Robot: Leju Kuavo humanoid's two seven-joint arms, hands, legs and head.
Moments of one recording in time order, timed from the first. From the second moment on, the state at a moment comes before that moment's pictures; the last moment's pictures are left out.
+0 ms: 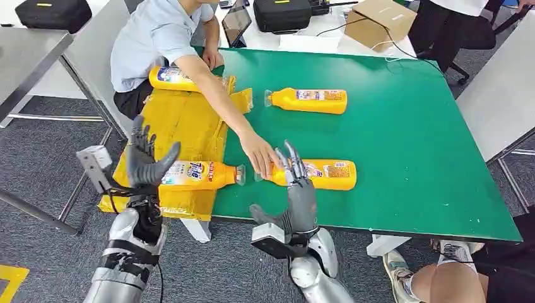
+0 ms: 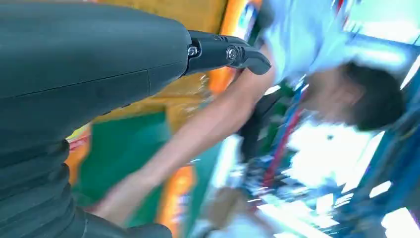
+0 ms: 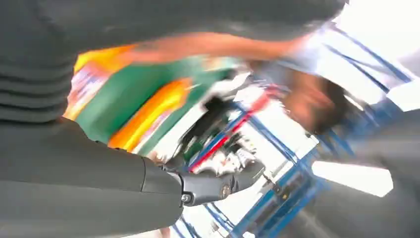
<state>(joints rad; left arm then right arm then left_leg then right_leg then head) -0.29 -0.19 0.00 -1.29 0.37 0.09 -0.35 -0.18 0.21 0.49 -1.18 0.68 -0.63 -0.40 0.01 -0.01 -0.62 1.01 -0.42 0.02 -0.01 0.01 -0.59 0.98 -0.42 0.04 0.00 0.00</state>
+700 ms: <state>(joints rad) -0.03 -0.19 -0.04 -1.70 0.26 0.17 -0.42 -0.29 0.01 0.23 -0.93 1.06 -0.54 -0.15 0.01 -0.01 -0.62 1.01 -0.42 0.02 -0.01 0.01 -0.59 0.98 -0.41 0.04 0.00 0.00</state>
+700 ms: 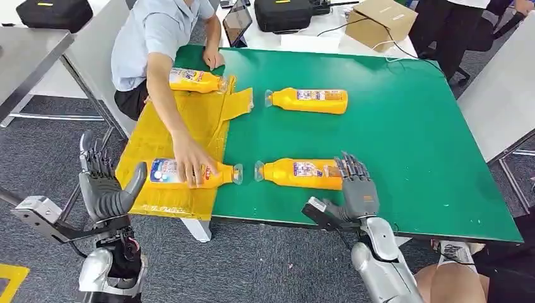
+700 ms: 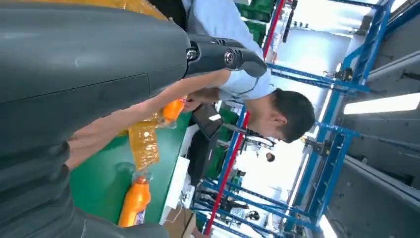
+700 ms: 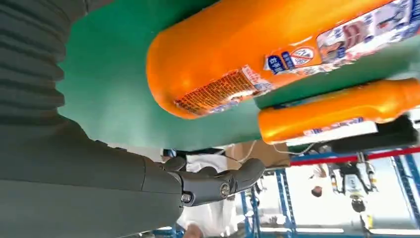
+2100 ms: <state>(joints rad) -0.11 -0.19 -0.11 -1.60 0.35 0.14 -0.34 -0.70 0.07 0.29 -0.39 1.22 -0.20 -0.08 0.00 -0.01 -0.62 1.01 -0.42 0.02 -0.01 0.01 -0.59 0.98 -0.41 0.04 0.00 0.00</state>
